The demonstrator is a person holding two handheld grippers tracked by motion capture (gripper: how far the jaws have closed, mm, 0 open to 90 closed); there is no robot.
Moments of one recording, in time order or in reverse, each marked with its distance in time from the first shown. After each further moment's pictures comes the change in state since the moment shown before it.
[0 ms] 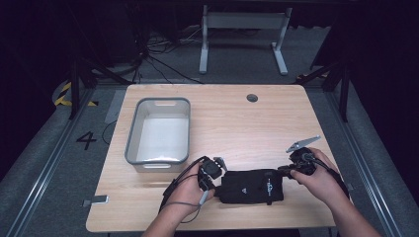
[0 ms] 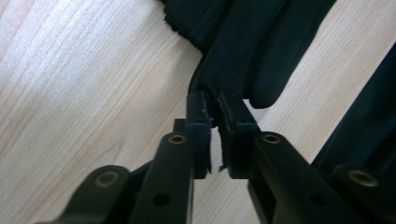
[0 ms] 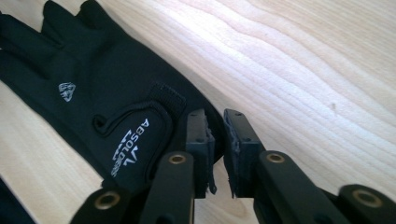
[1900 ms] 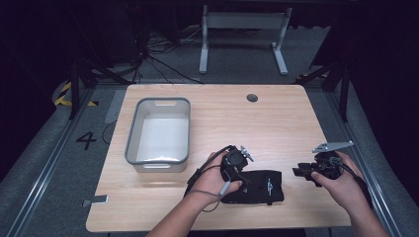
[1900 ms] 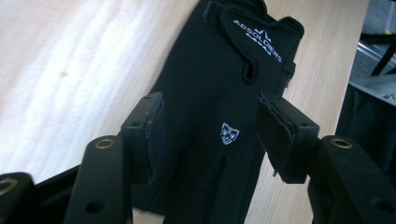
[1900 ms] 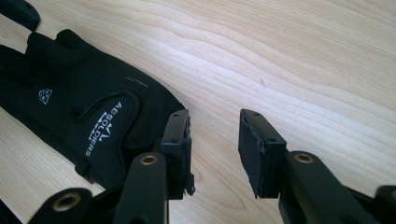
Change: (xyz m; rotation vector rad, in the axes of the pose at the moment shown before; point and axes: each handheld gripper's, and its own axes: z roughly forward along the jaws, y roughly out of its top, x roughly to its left) left arm -0.025 0.062 0.004 -0.250 -0.076 0.207; right arm -0.024 -0.038 -0.036 -0.146 -0.064 0.121
